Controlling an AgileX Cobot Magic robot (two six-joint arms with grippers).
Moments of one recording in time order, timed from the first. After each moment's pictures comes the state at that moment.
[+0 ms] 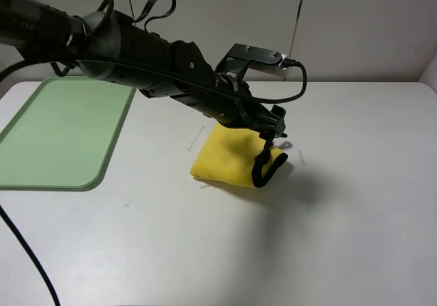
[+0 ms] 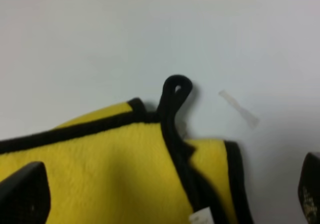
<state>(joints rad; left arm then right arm) -0.78 2.04 -1.30 -0.49 0.02 0.41 0.06 -0.01 -0.49 0.01 1.03 0.00</state>
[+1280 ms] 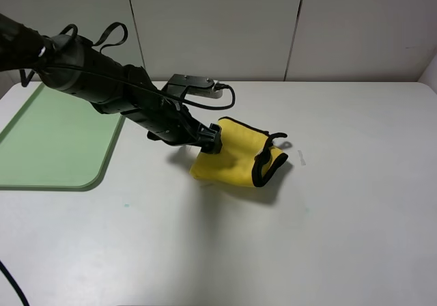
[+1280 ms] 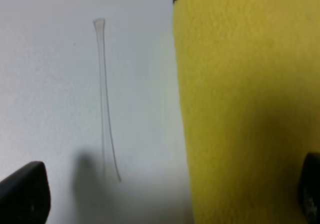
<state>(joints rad) -0.58 2.05 -1.10 -0.48 0.03 0.37 0.06 -0.01 -0.49 0.01 1.03 0.00</state>
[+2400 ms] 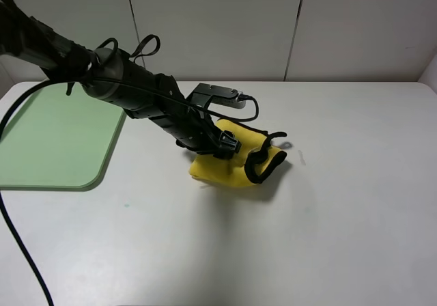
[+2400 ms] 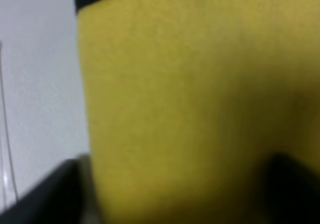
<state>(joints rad) -0.64 2.18 -1.24 -0.49 0.08 0.38 0.06 -0.01 -0.49 0.01 1.03 0.00</state>
